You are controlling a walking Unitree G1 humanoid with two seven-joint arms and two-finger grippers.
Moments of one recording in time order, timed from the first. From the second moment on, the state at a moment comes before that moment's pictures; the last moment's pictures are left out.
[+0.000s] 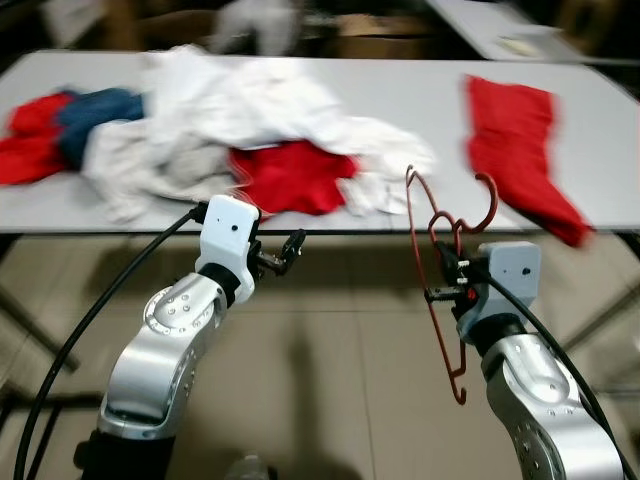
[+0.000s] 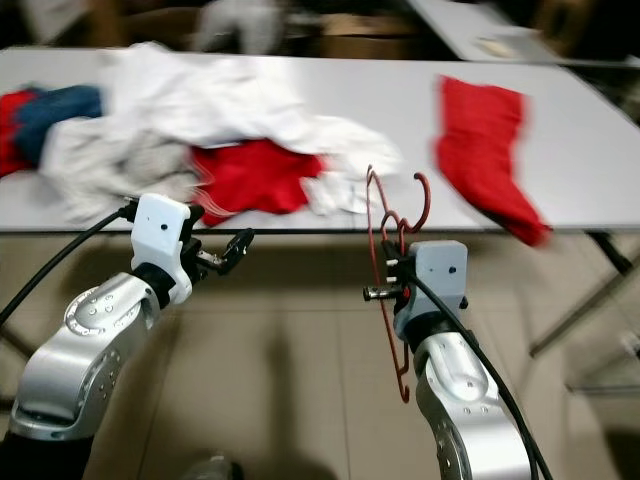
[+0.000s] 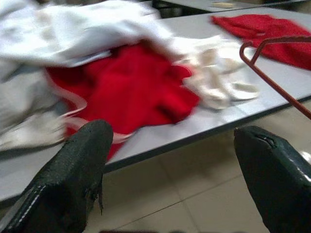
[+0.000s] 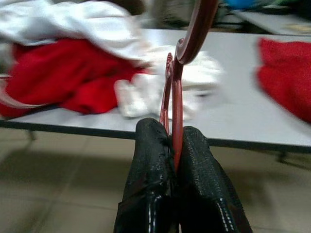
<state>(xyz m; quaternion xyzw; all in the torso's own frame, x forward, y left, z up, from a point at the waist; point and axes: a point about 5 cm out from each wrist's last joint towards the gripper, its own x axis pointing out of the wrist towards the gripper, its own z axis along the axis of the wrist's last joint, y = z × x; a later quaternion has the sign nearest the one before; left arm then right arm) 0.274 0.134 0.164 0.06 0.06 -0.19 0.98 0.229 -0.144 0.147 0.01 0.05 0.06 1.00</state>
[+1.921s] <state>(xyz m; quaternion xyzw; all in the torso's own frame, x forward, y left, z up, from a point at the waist) 0.278 0.117 0.156 0.03 0.04 -0.19 0.98 0.233 -0.164 0.154 0.01 0.04 0.07 1.00</state>
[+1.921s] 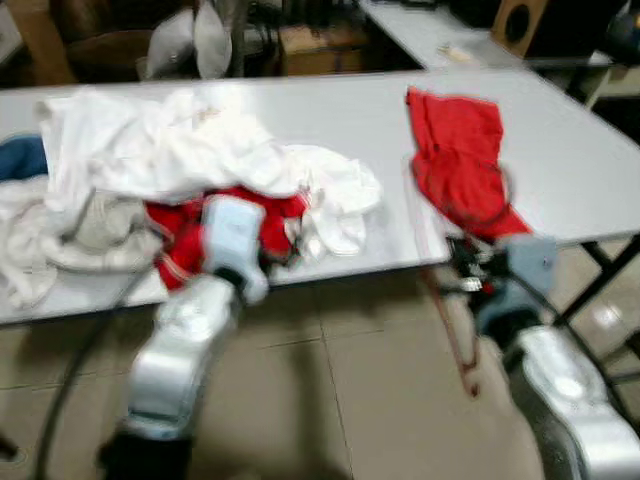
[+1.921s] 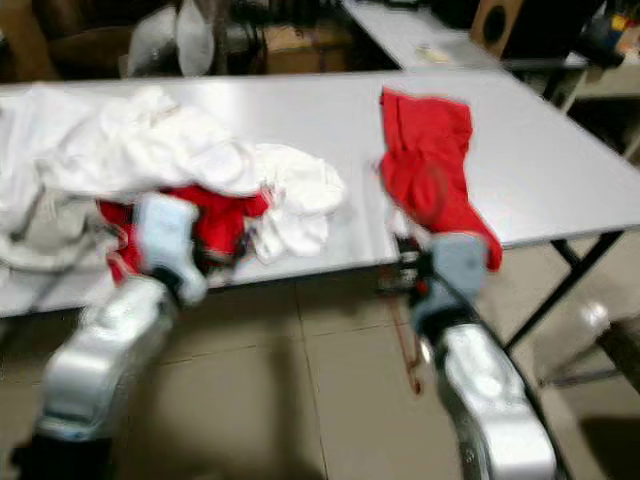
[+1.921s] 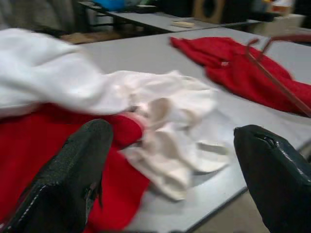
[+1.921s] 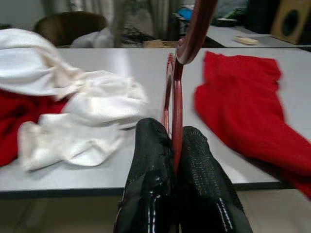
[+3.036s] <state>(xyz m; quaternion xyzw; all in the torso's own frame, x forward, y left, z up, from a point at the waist) 0.282 0.124 0.123 0.16 0.12 -0.27 0.94 0.221 -0.177 0.148 -0.01 0.05 0.05 1.00</state>
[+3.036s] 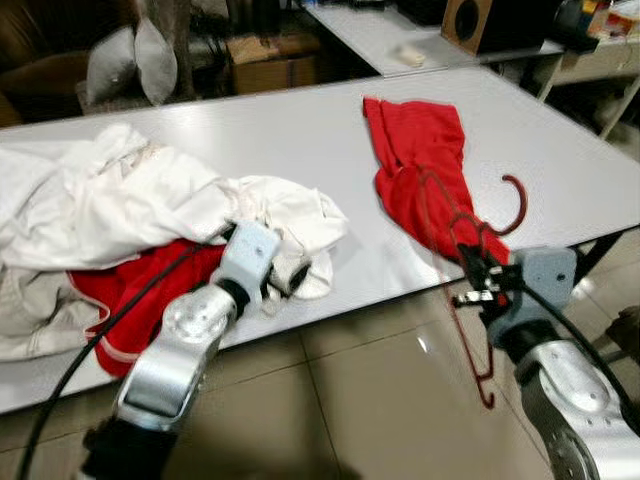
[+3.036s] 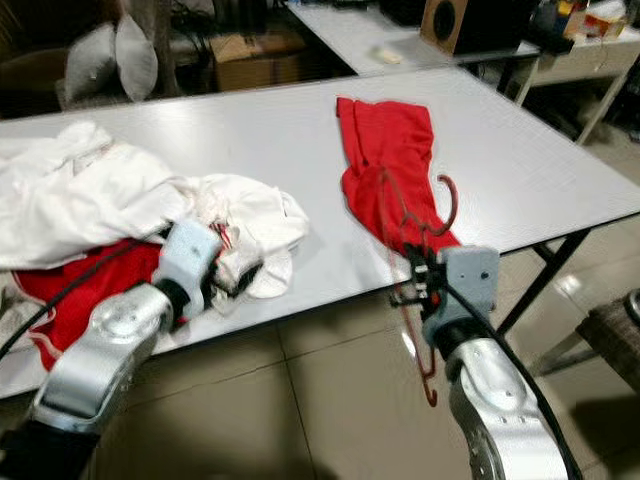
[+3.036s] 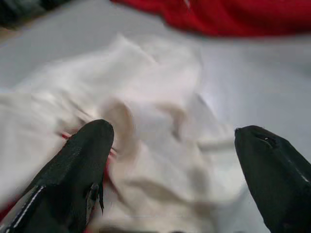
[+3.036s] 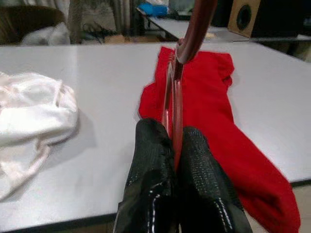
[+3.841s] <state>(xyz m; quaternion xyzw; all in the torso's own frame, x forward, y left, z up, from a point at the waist) 0.303 0.114 0.086 0.16 0.16 -0.29 0.93 0.177 -0.194 0.142 -0.02 0.08 -0.02 1.00</state>
